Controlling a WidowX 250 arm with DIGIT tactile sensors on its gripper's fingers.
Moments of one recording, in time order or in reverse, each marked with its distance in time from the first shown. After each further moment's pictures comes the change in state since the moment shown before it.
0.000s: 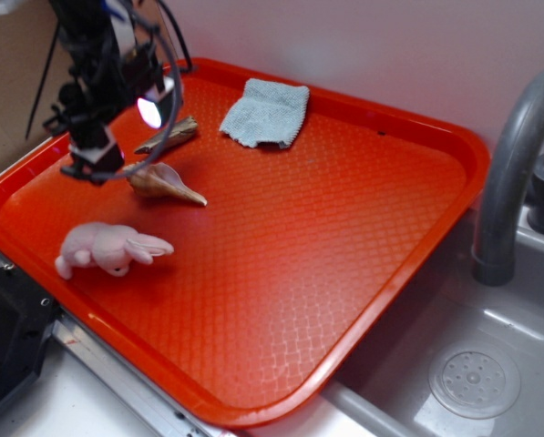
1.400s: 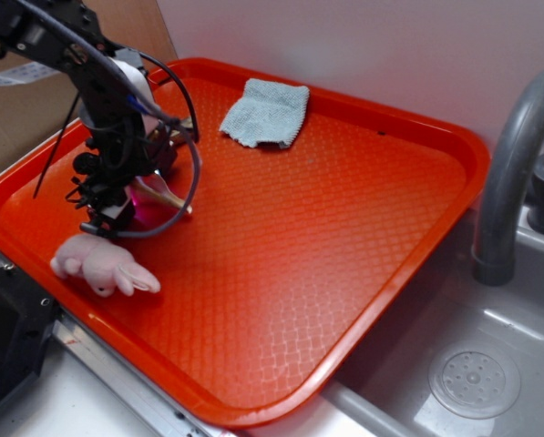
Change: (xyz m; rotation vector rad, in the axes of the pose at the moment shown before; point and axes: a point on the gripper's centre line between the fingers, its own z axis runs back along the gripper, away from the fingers) arm -0.001 -0.019 -0.034 0.023 0.115 0.206
